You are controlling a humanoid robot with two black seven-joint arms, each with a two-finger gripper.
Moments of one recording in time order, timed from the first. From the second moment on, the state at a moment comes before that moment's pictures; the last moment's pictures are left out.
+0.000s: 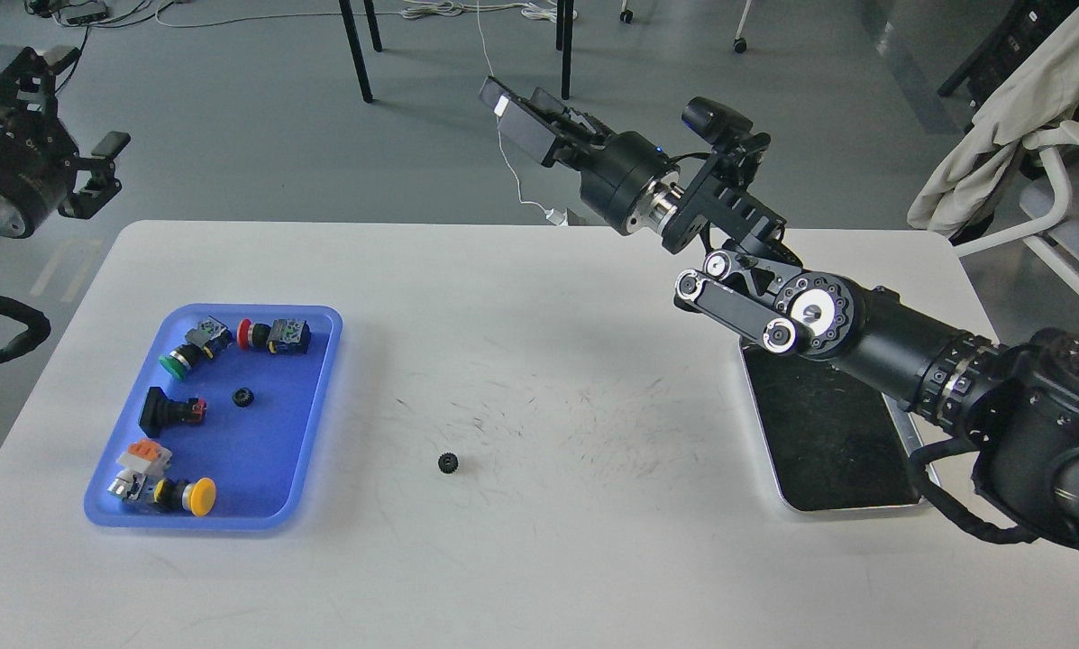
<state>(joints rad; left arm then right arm) -0.90 0.64 -0.44 -0.47 0.16 -0.49 -0.36 1.14 -0.06 0.22 0.67 -1.01 -0.29 0.49</state>
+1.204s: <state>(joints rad) -0.93 1.07 -0.32 -1.17 0.91 -0.34 -0.49 0.96 -0.51 0.24 0.69 -0.48 -0.19 0.49</state>
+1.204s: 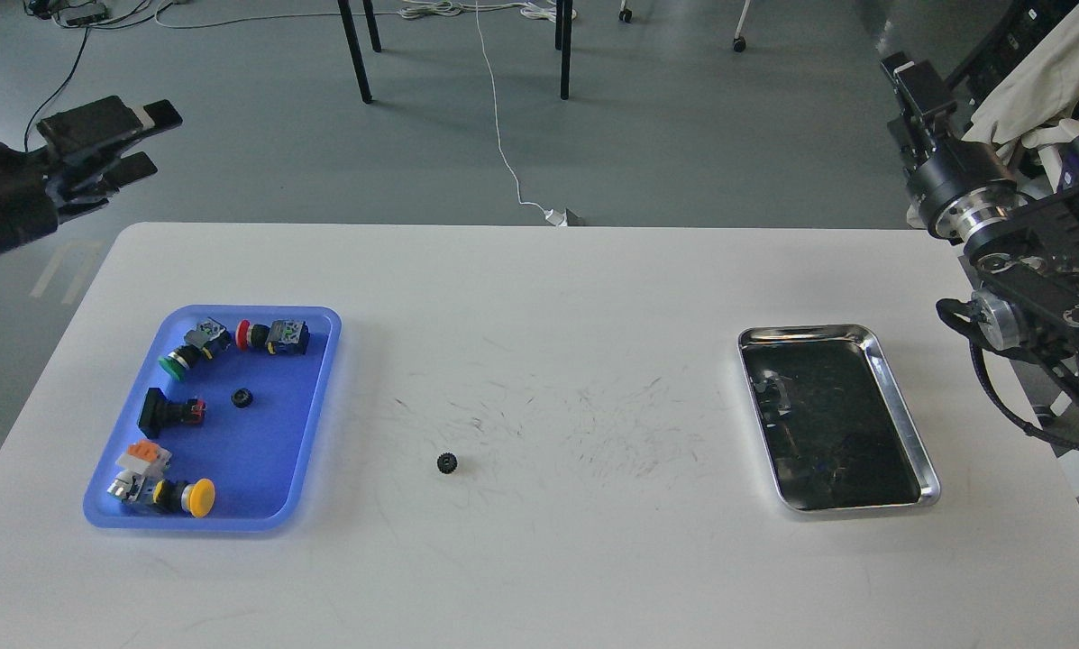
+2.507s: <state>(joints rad) -0.84 1.24 -0.11 -1.67 1.49 0.02 -0.49 0.82 -0.53 0.28 0.68 -0.26 -0.15 0.49</state>
